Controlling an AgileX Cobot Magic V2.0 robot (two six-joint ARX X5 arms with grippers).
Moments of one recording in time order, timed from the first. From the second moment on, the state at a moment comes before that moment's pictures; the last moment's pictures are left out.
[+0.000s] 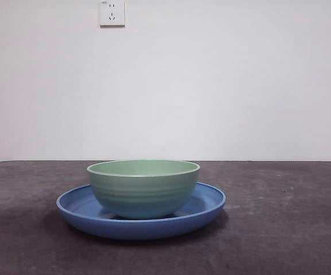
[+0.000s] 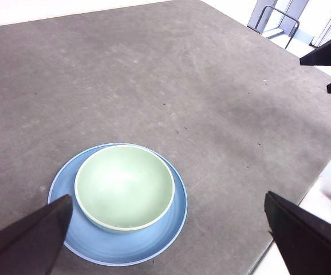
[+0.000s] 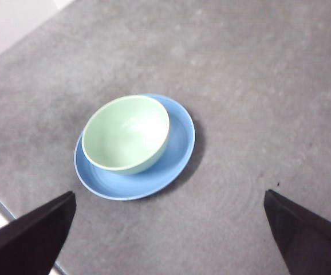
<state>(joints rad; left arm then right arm) -0.74 0.60 0.87 -0.66 0.13 -0.14 0.37 0.53 0.82 -0.81 -0.34 0.07</state>
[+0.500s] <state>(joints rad) -0.74 0.60 0.87 -0.66 0.13 -0.14 0.37 0.53 0.82 -0.79 -0.36 0.08</state>
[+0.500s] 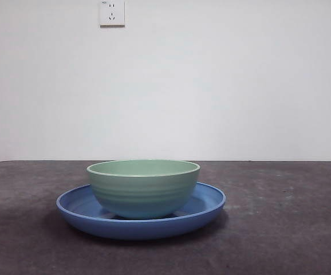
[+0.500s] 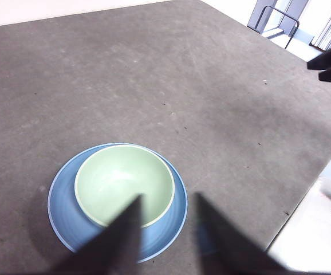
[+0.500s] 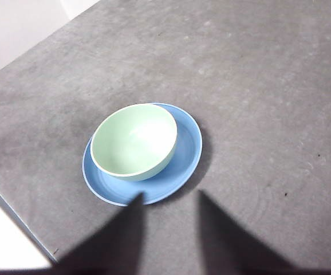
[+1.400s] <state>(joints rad) -0.53 0.53 0.85 -0.69 0.13 -0.02 0.37 0.53 0.82 -0.79 -0.37 0.08</state>
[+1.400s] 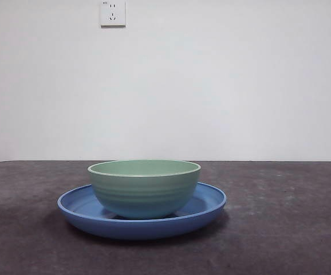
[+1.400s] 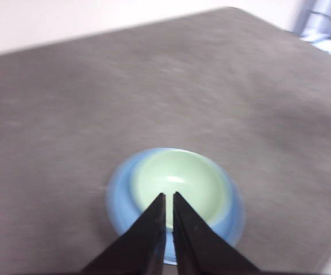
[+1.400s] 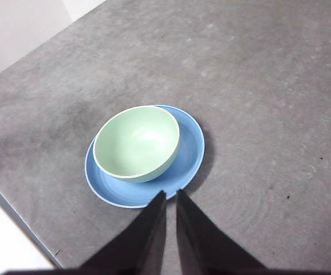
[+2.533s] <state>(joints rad) 0.06 0.00 0.05 -0.24 0.02 -0.06 0.37 0.53 0.82 -0.79 -0.37 0.08</state>
